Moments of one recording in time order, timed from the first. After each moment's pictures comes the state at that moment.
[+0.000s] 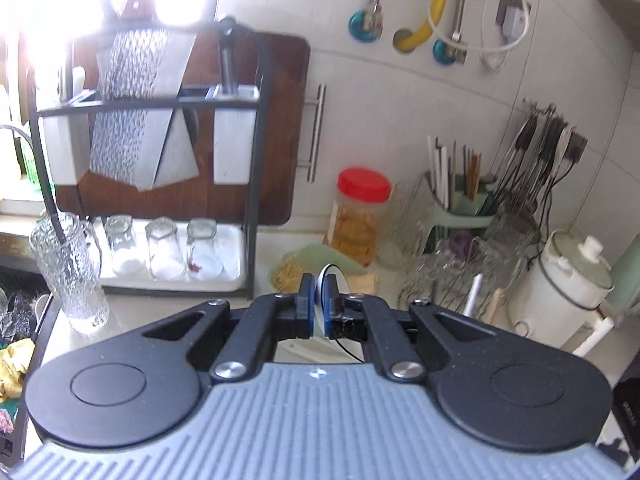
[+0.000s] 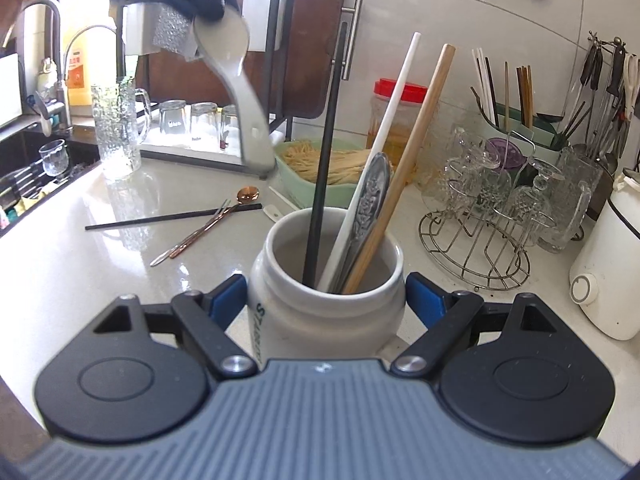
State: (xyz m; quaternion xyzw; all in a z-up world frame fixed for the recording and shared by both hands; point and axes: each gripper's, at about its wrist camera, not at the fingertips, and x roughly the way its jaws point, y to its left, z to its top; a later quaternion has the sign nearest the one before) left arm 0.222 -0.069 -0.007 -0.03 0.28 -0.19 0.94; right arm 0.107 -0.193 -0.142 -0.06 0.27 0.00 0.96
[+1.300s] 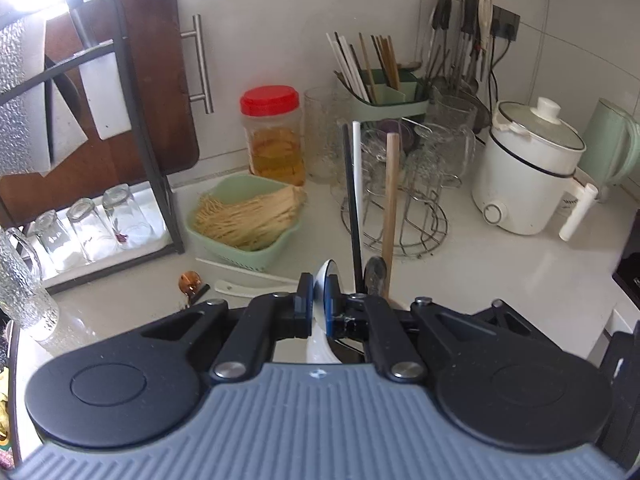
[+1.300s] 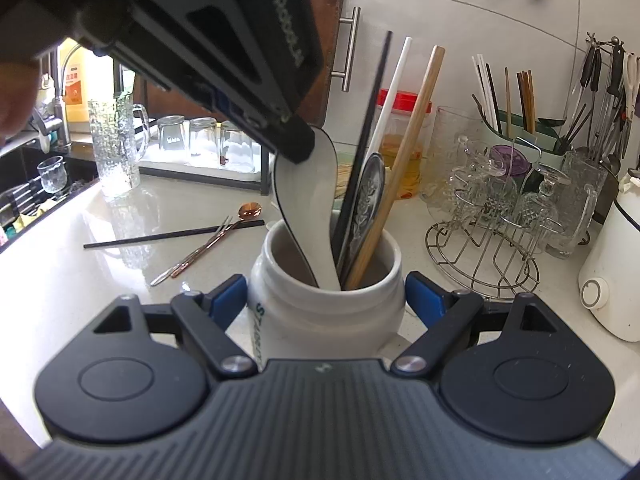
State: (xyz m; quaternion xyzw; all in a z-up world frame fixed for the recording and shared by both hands) left arm 0.199 -0.146 -0.077 0.10 0.33 -0.27 0.90; right arm 0.115 -0.190 -0.145 -0.05 0.25 0.00 0.97
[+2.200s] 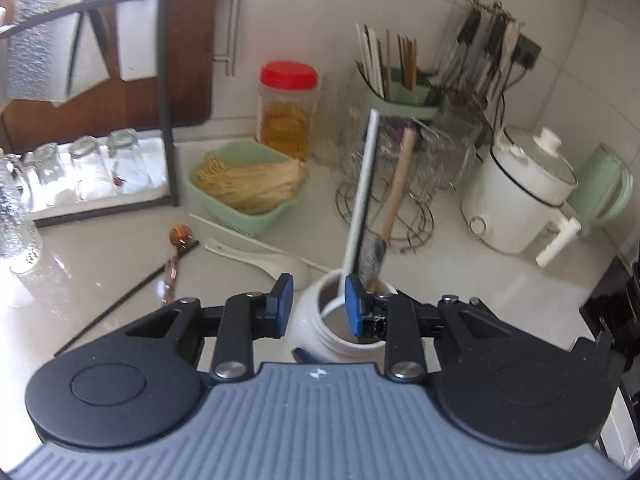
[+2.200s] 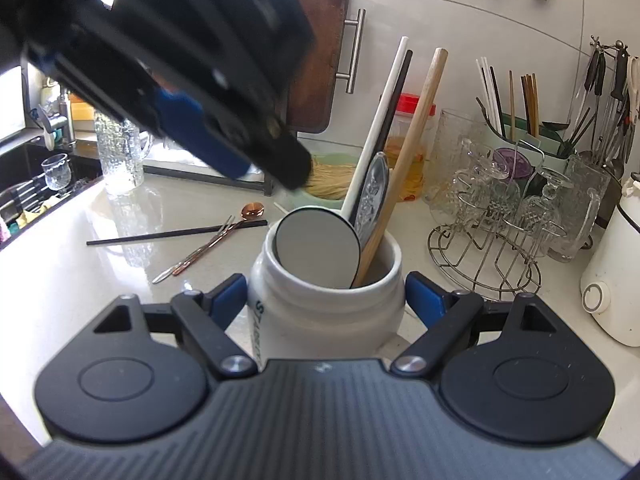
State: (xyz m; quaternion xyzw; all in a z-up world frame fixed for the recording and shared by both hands) left arm 0.197 -0.112 -0.072 0.01 0.37 -0.26 0.89; right arm 0.114 -0.191 -0.147 -0.05 0.24 0.01 0.97
